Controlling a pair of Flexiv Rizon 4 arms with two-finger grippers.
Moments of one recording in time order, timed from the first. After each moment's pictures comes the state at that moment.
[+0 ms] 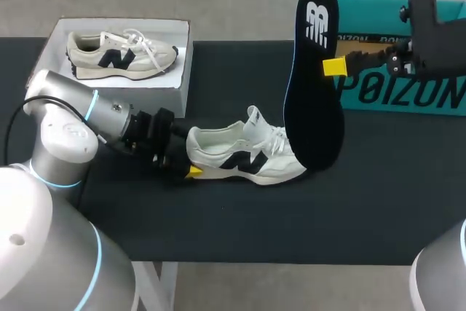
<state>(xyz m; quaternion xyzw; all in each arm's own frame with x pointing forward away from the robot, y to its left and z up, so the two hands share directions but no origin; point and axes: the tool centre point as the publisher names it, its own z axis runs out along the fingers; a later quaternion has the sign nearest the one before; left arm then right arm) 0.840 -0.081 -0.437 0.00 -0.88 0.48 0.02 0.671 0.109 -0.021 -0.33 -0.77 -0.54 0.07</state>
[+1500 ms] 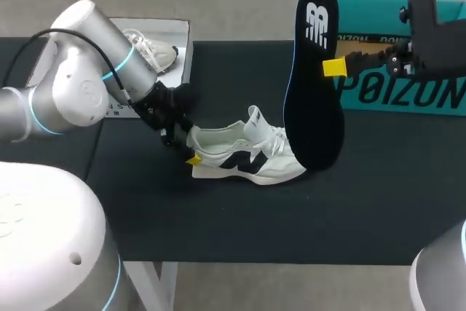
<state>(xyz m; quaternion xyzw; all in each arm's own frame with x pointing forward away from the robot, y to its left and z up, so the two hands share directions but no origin) 0.829 -0.070 -0.388 0.09 -0.96 0.26 0.09 0.671 0.109 -0.022 -0.33 -0.77 -0.54 0.07</state>
